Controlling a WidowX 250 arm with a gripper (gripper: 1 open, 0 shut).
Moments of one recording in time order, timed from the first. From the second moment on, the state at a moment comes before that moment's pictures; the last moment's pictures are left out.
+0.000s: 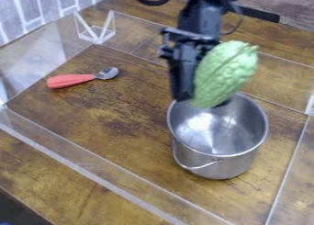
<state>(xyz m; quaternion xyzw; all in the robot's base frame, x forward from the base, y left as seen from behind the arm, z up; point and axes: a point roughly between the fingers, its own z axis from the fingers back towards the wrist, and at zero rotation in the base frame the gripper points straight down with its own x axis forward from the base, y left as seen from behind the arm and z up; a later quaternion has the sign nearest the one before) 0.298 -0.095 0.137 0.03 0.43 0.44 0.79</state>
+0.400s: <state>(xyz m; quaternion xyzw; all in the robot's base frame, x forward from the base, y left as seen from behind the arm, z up) 0.282 -0.010 0.130 -0.01 0.41 0.47 0.78</state>
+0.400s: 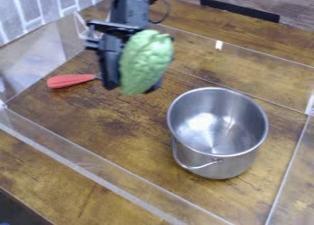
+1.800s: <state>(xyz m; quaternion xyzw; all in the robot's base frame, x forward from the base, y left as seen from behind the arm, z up) 0.288 0.086 0.072 -0.03 0.39 0.50 0.77</state>
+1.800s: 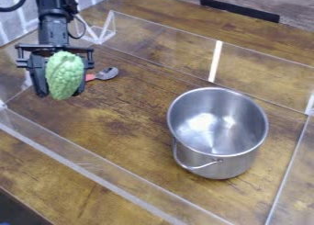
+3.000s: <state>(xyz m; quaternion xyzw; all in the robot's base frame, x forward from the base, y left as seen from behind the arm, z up) 0.300 0.106 0.054 -0.04 0.40 0.51 0.76</state>
